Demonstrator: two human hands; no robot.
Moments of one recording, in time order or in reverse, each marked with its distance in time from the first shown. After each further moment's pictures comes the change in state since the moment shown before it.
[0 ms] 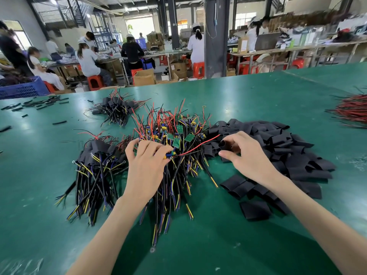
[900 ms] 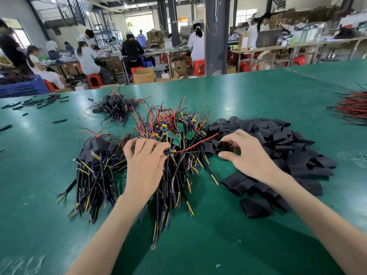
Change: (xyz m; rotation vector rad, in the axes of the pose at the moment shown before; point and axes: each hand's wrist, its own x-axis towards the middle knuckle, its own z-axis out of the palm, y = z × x) left_hand -0.002 -0.003 0.001 -0.019 0.015 -0.037; right_hand -0.002 0.002 -0.001 -0.053 -0.030 -0.041
